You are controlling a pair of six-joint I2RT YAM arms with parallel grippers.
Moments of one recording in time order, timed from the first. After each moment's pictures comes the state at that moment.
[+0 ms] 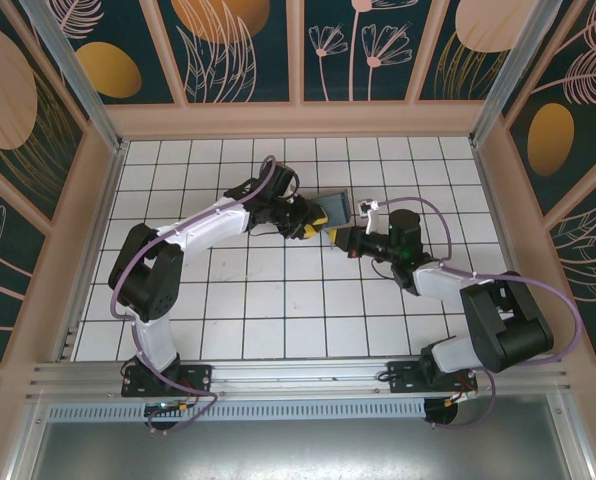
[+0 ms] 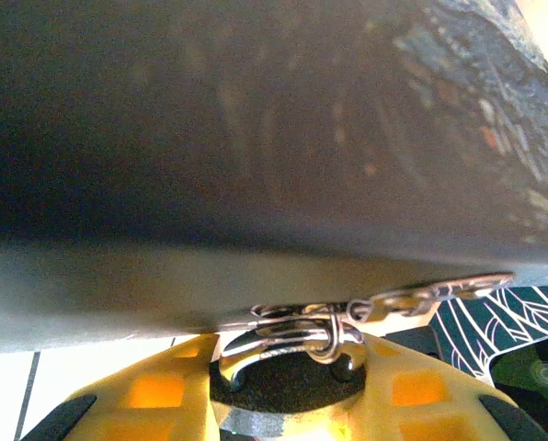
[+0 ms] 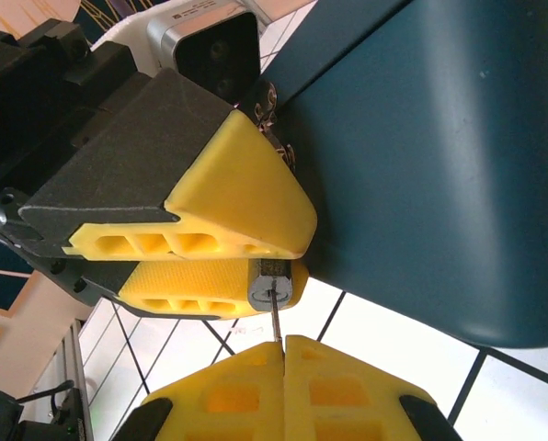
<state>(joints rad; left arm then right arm) -0.64 1.86 1.39 -0.37 0.55 -1.32 0.38 1.41 0.49 0.59 -0.68 0.56</state>
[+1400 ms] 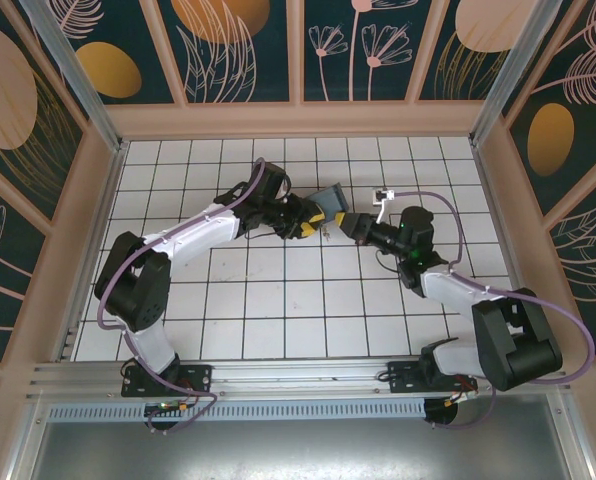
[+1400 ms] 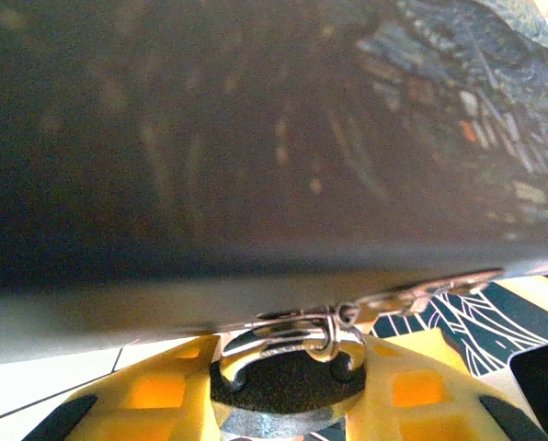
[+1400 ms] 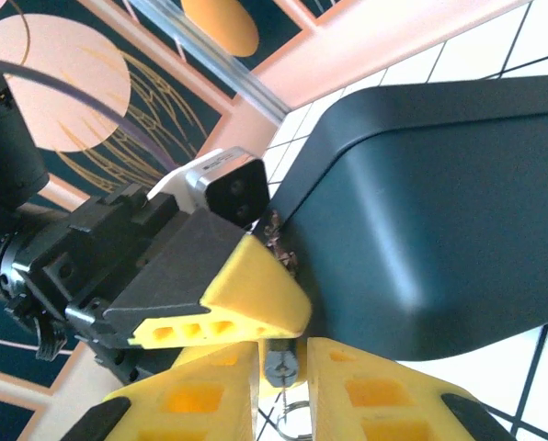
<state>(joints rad) -0.62 1.77 1.29 -0.27 0.57 -1.44 0.35 1.30 0.49 0.66 -0.64 0.72</state>
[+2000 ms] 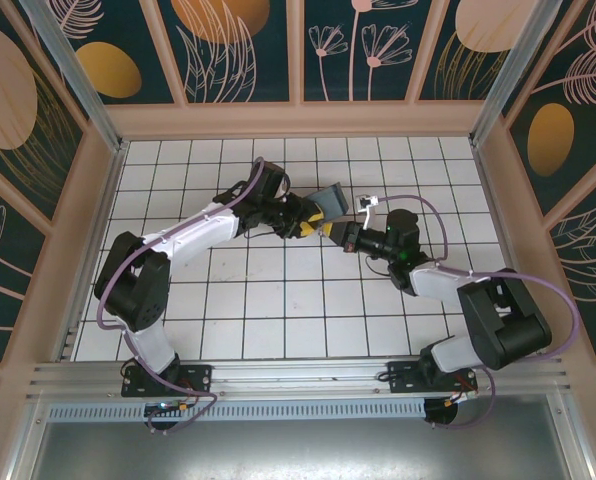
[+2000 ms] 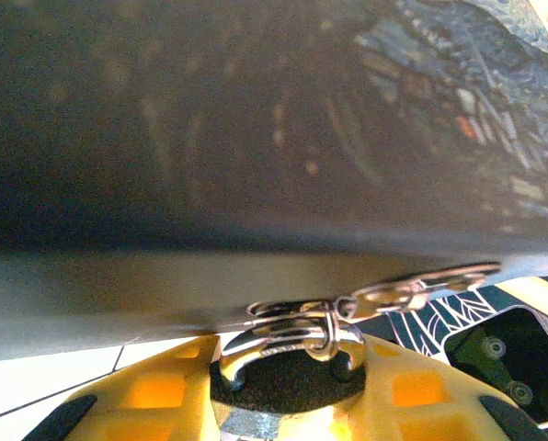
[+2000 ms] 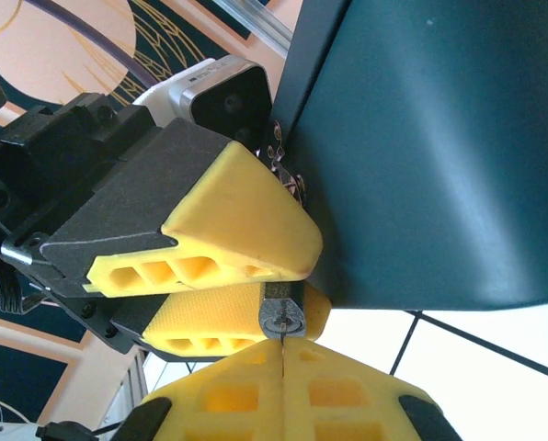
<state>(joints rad) -0.62 1.77 1.30 -0.28 0.57 -1.44 0.41 1.42 0.49 0.73 -0.68 0.76</state>
